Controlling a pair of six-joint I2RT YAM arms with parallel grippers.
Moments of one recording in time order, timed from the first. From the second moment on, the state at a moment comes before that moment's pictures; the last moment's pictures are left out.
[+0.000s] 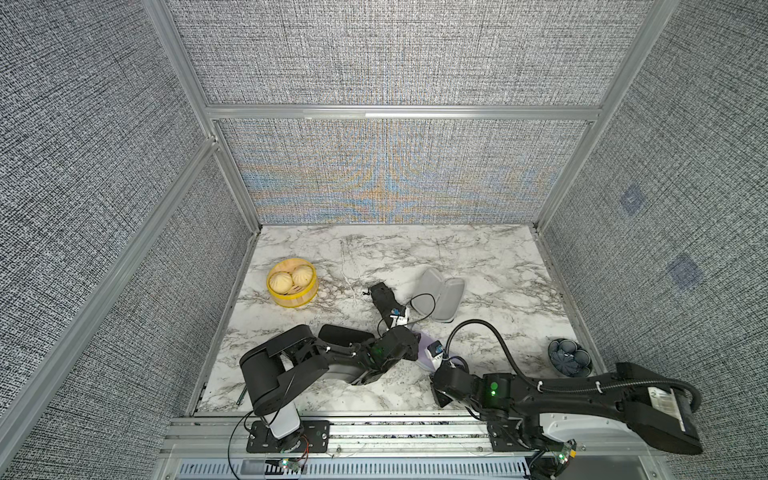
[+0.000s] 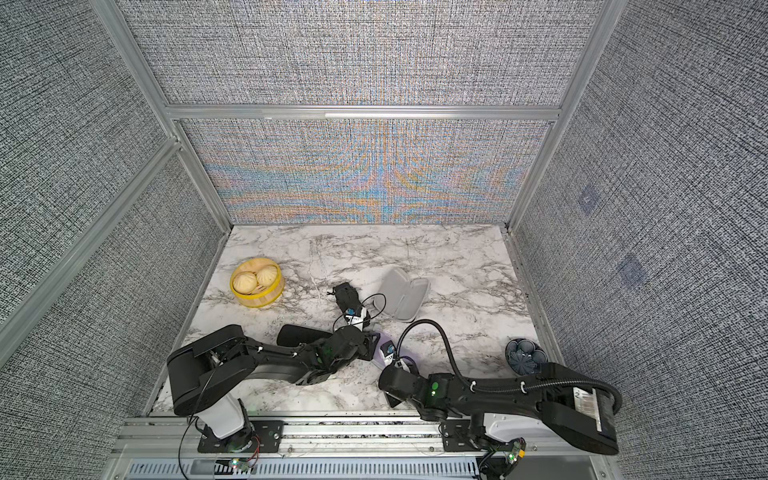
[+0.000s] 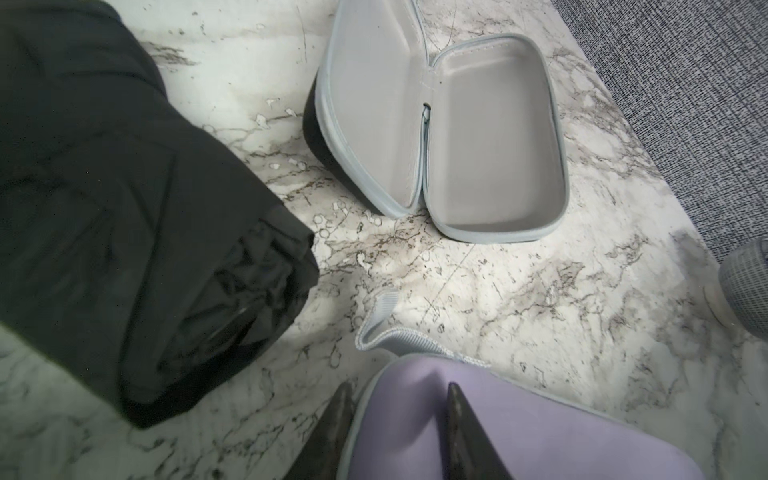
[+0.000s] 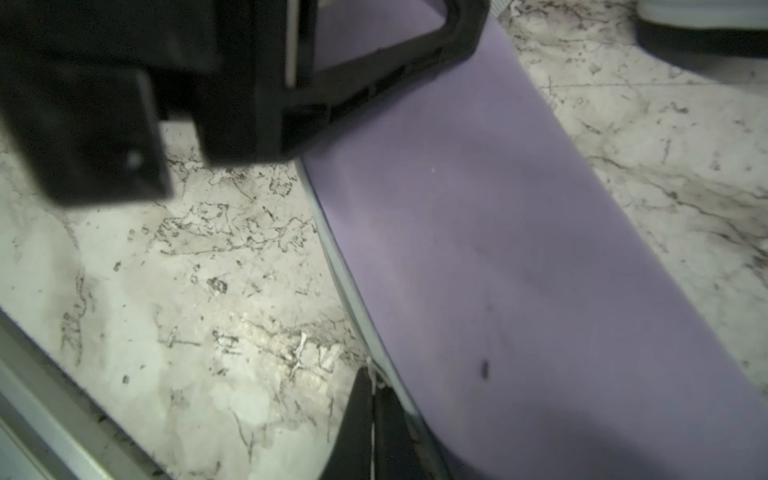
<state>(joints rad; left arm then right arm) -1.09 1.70 0.60 0.44 -0.24 -0.75 1.27 1.21 0.41 -0.15 0.36 0.64</state>
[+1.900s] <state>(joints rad) -1.10 1.84 0.88 0.21 0.02 -0.50 1.22 0.89 0.21 -0.29 0.37 0.72</state>
